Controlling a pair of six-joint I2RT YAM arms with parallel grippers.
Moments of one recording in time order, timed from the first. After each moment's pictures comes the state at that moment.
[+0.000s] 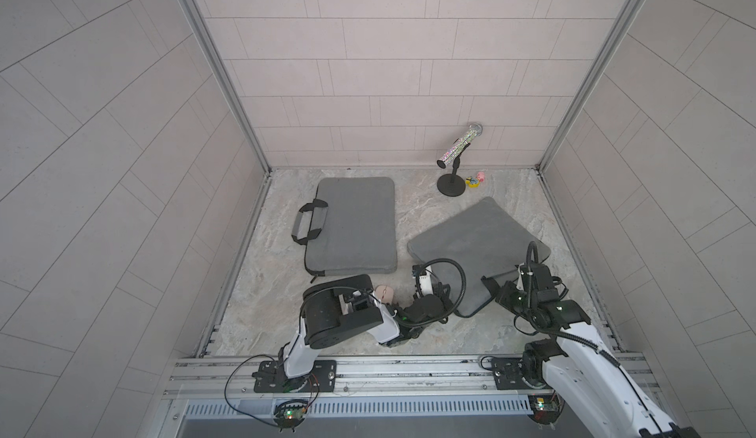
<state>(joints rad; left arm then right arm) -1.25 2.01 0.76 0.84 -0.48 -1.04 0.12 0.63 0.33 -0.69 -0.10 0.68</state>
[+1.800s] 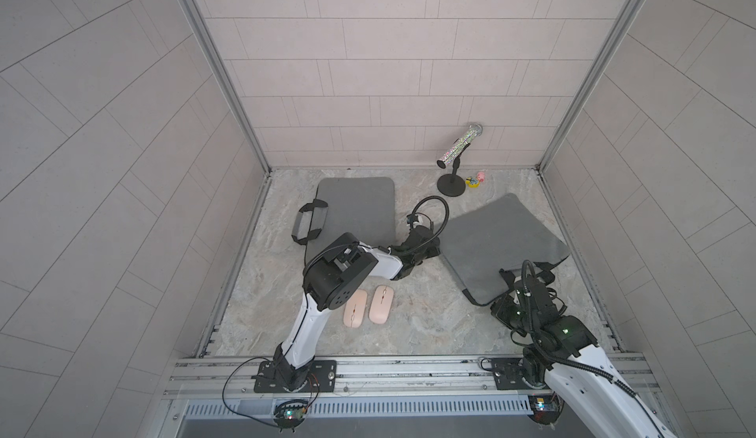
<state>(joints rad) -0.83 2.15 1.15 0.45 -0.10 -0.94 0.31 0.43 0.26 -0.80 -0.09 0.96</state>
